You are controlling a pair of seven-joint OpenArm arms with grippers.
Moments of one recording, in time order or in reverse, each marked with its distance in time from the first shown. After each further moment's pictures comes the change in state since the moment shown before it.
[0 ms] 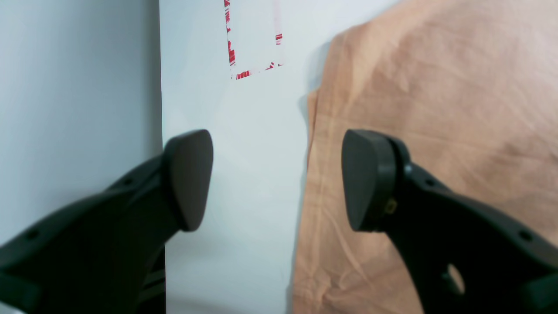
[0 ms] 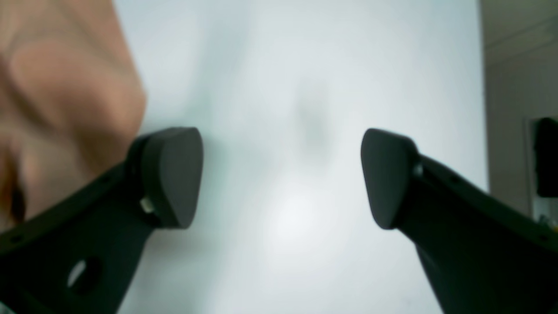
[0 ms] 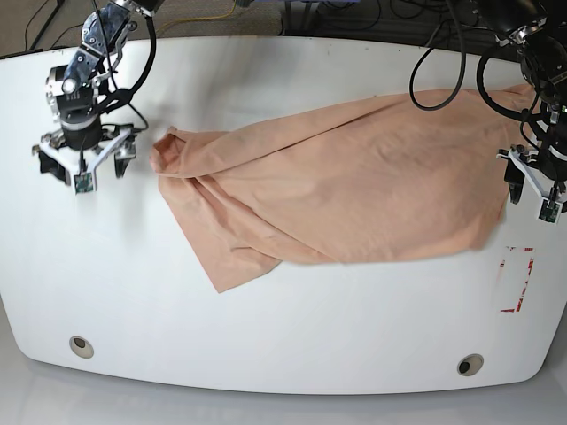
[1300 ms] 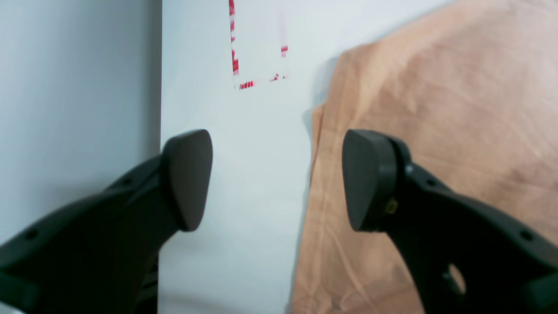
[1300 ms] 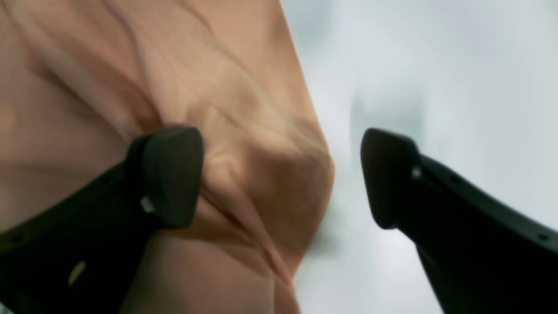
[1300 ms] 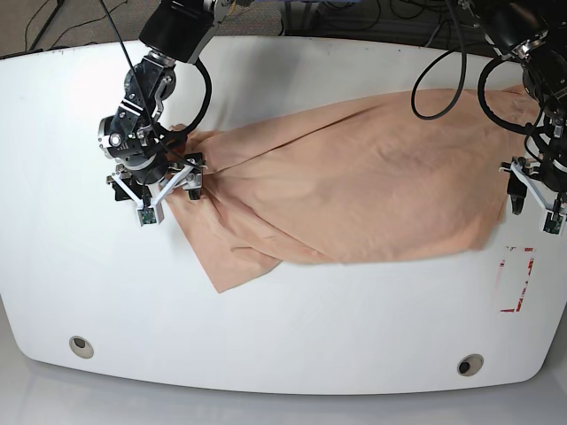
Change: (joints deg) left arm -4.5 -0.2 0.0 -4.2 0.2 0.0 0.0; right arm 10.5 -10.3 -4.5 -21.5 -0.2 3.0 0.5
